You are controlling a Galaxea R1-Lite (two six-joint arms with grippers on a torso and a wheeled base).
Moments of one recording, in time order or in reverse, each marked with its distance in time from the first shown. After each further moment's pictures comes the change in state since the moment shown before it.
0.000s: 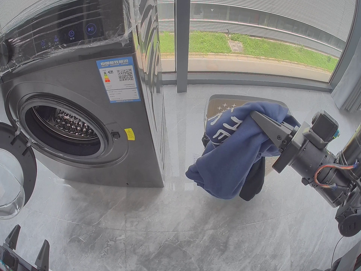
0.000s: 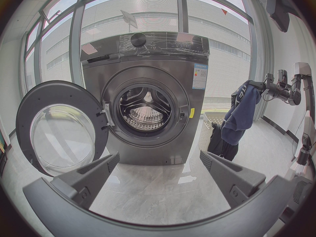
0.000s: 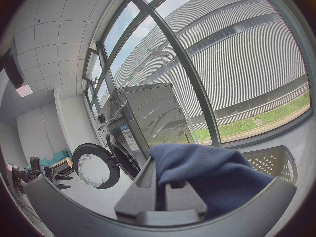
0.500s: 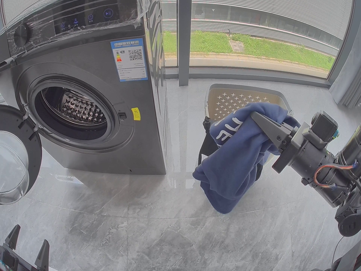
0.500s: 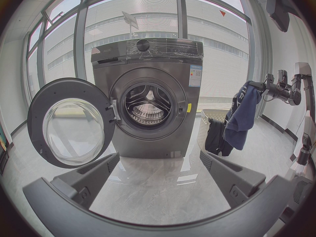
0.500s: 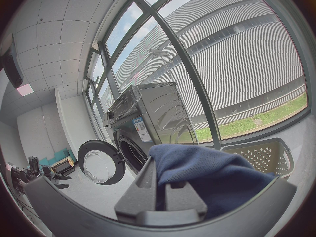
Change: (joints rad) left arm 0.000 0.000 0.000 -0.001 0.000 0.001; right arm -0.007 0.002 0.002 0.001 0.000 0.000
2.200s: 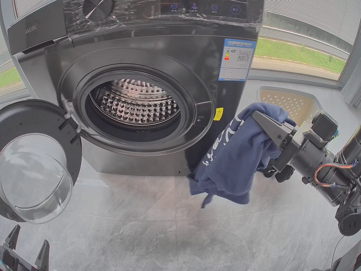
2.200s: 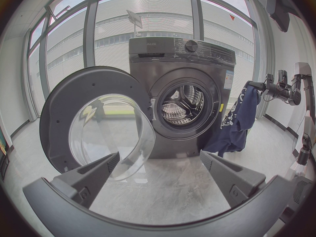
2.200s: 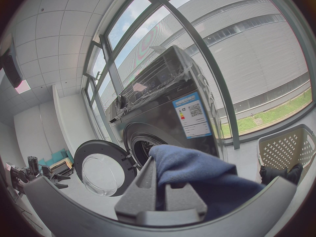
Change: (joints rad) left arm 0.000 0.000 0.000 0.001 0.000 0.000; right arm -0.007 0.000 -0.001 0.000 -0.003 0.000
